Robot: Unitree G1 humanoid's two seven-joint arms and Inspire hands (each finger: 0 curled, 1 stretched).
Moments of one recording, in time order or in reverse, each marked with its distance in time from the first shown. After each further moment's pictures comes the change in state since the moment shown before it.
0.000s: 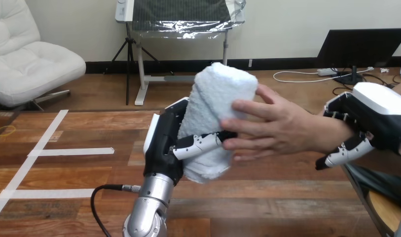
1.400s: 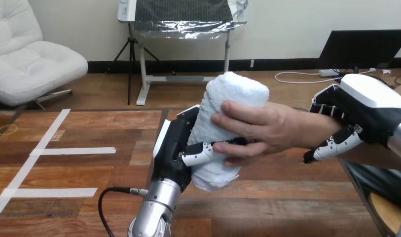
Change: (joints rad) left arm 0.003 0.000 -0.049 0.031 -0.014 0.003 -0.027; right arm -0.032 0.023 0.026 -0.041 -0.005 0.019 0.003
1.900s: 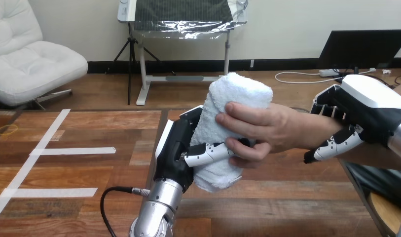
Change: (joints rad) left arm 0.000 0.000 -0.015 0.000 0.000 0.000 0.000; right arm 0.000 0.002 0.001 0.000 0.000 0.015 0.001
